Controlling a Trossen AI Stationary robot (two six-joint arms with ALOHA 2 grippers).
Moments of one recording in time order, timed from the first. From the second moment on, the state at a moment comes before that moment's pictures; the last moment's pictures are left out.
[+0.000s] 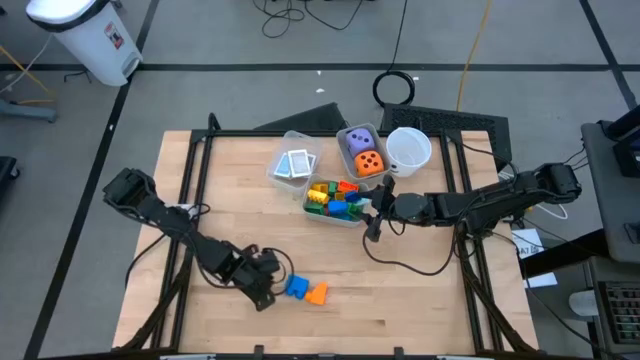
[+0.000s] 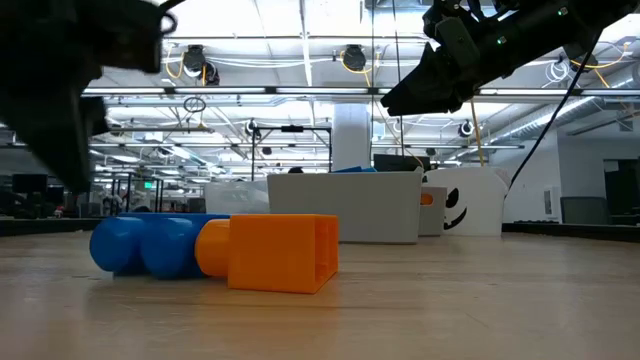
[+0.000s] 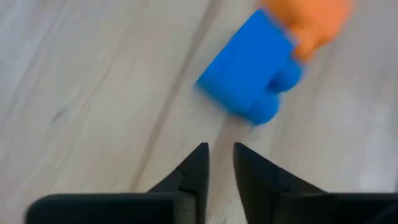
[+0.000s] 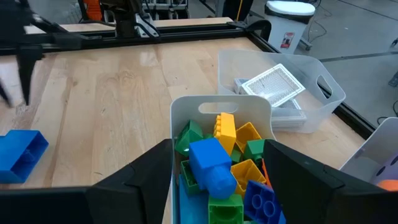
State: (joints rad) left arm -0.60 1.57 0.89 -0.45 -0.20 -0.99; right arm 0.10 1.23 0.59 0.27 0.41 0.12
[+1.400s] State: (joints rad) left arm -0.47 1.82 0.90 -0.07 -0.20 -0.47; right arm 0.10 1.23 0.59 0.27 0.41 0.12
